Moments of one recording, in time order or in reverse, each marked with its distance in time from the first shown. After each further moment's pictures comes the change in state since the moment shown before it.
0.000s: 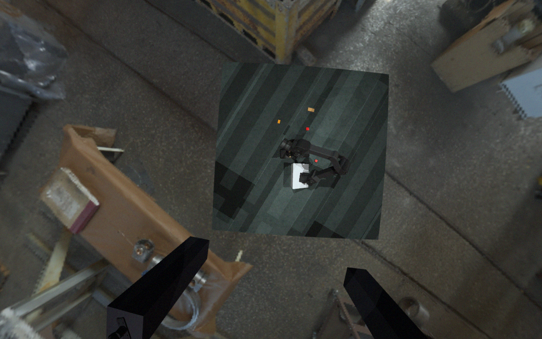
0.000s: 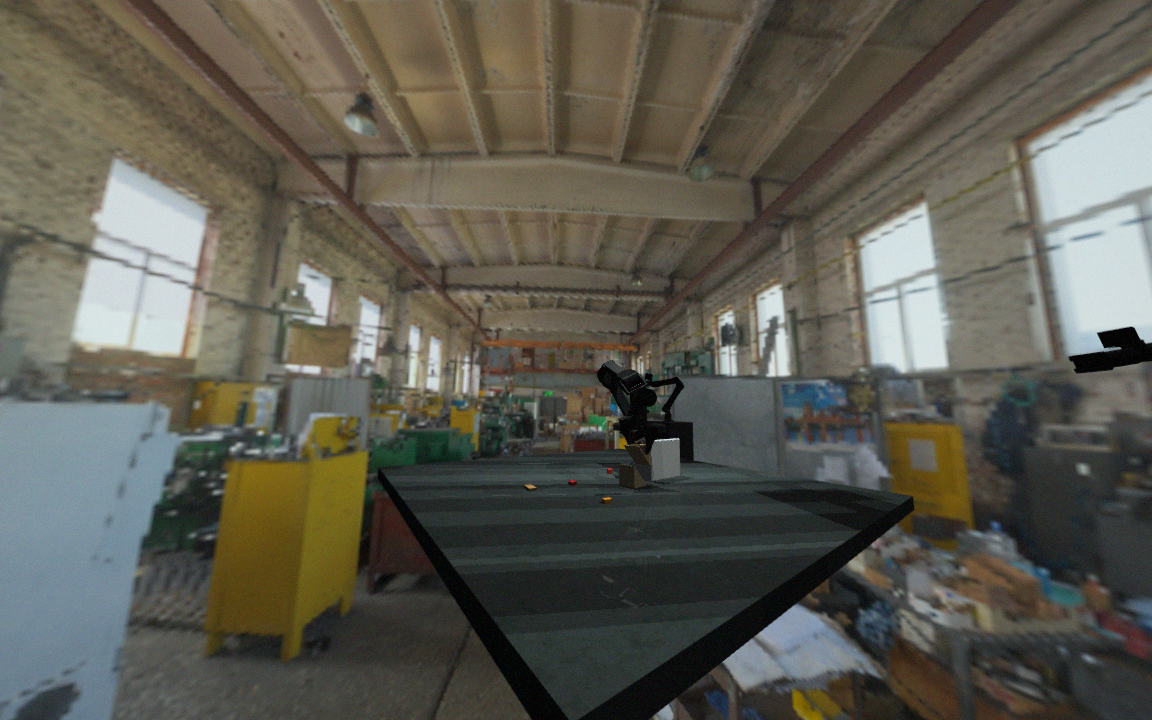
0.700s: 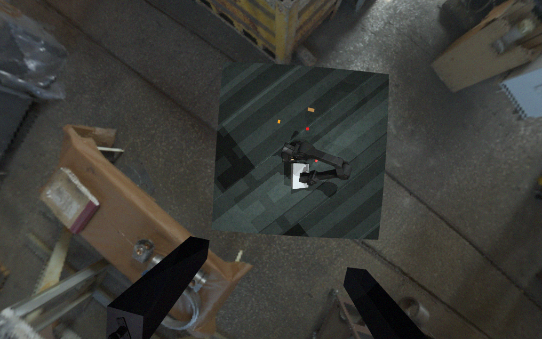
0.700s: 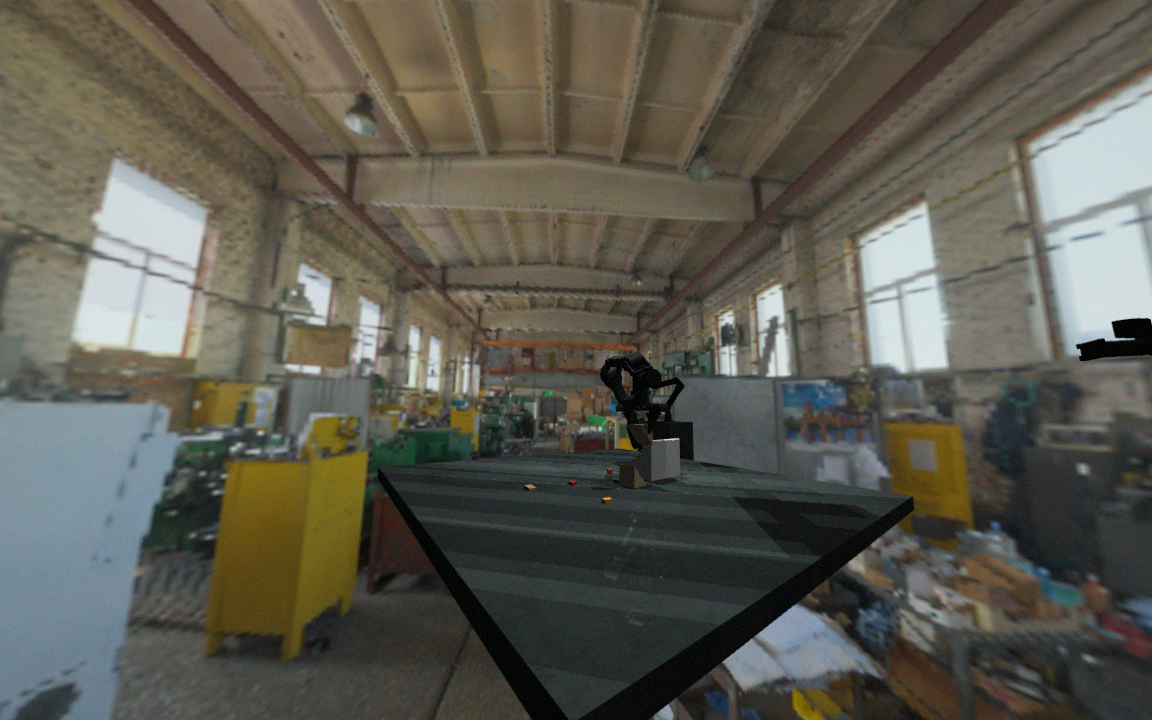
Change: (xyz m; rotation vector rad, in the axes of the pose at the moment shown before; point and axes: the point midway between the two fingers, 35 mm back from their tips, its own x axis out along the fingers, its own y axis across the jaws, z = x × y) arm -0.066 -0.005 -0.023 -0.020 -0.006 0.012
